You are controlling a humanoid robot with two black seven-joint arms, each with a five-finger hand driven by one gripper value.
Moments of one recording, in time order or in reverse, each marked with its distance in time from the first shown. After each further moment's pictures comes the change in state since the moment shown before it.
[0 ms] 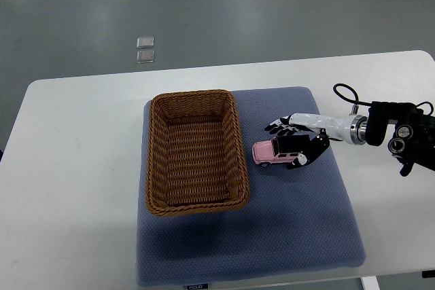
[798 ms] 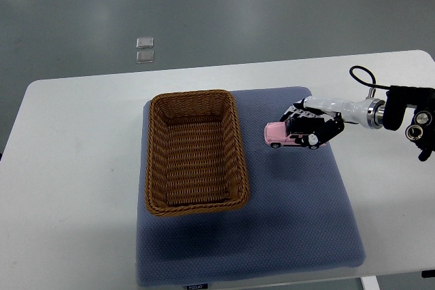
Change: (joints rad) left arm 0.000 0.000 -0.002 0.002 0.000 0.000 0.000; right arm 0.045 -0.082 0.059 -0.003 -0.043 0.032 0.044
